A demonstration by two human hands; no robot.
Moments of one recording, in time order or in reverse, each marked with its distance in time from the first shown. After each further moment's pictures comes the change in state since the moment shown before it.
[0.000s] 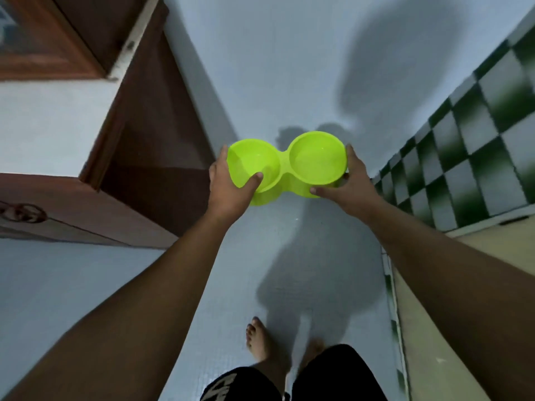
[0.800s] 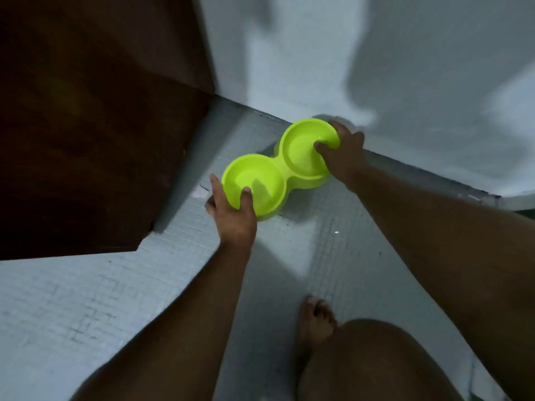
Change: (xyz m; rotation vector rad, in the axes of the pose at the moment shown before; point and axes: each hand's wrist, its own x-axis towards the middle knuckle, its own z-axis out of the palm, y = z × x) left_hand 0.167 -0.457 0.318 -0.265 0.404 -0.619; right_hand 0.380 0.378 0.339 -0.286 -0.174 0.071
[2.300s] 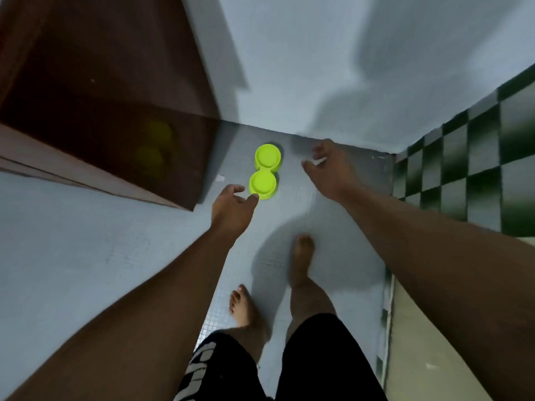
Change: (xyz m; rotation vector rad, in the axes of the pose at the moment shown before) left_hand -0.282 0.248 -0.252 0.370 -0.347 0.086; right_hand -0.372 -0.208 -0.254 0.003 0.074 -0.049
